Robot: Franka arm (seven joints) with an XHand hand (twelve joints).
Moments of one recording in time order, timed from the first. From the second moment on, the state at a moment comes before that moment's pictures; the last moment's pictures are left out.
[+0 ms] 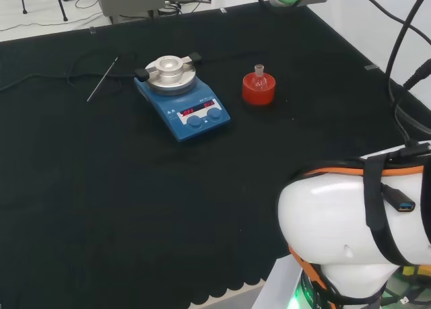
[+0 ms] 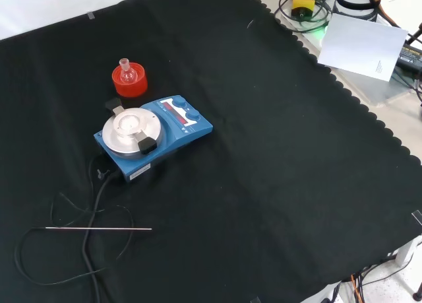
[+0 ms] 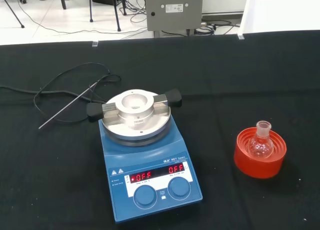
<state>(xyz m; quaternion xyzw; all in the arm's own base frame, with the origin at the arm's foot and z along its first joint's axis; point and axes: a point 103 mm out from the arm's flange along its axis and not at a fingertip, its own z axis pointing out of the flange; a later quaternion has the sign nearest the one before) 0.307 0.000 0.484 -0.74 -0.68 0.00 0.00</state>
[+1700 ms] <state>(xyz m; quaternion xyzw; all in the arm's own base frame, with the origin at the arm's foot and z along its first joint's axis) 0.381 -0.121 0.402 -0.79 -0.61 -0.04 0.08</state>
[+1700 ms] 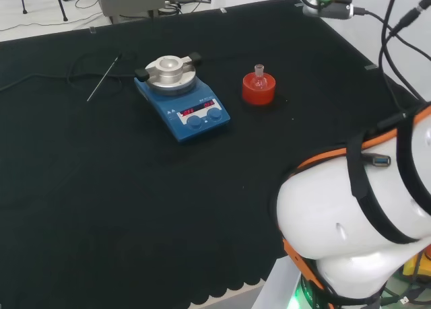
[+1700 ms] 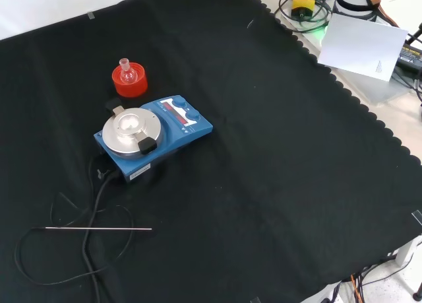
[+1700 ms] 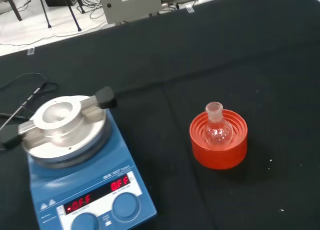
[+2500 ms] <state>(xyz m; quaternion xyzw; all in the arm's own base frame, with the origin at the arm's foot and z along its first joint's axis) 0.442 -0.183 0.296 -0.80 -0.58 -0.02 0.14</state>
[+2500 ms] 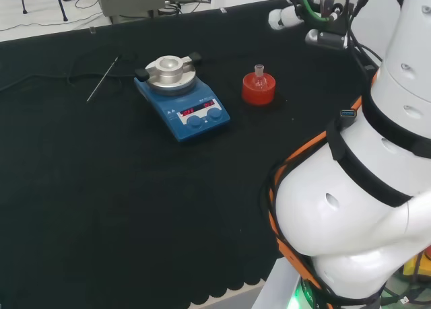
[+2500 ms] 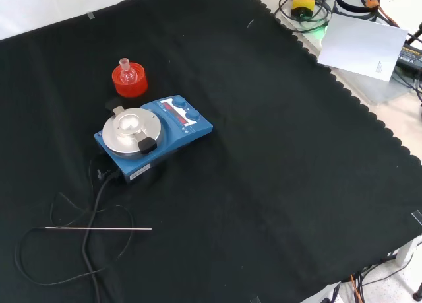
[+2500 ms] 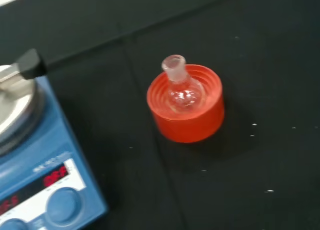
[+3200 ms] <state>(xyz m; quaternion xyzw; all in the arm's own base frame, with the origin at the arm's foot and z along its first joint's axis) 0.487 -0.190 0.269 -0.80 -0.59 -0.04 0.13</state>
